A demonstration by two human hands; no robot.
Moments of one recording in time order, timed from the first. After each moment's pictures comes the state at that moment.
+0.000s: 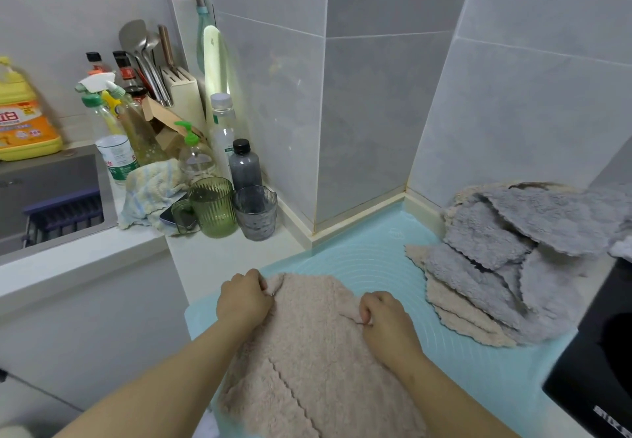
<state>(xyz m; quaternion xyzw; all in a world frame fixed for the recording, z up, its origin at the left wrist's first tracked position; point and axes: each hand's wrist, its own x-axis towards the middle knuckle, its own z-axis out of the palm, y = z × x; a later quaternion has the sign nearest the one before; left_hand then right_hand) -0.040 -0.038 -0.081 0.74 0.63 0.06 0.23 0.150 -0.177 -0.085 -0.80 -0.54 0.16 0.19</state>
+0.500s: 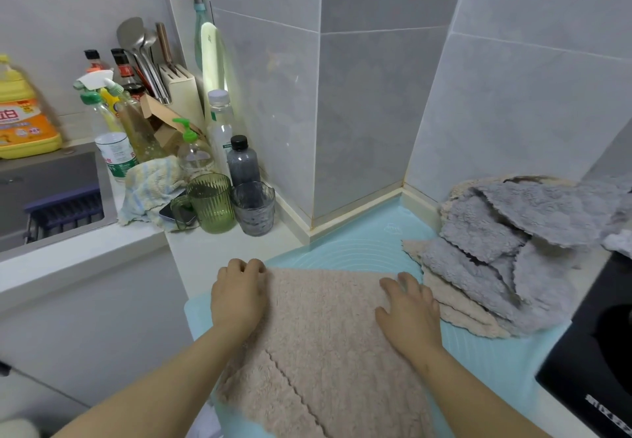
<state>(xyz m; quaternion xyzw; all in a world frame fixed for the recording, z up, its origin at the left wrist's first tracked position) -0.048 -0.056 -0.080 0.80 0.58 0.13 0.11 0.167 -0.190 -0.069 -0.87 -0.48 0.09 0.10</state>
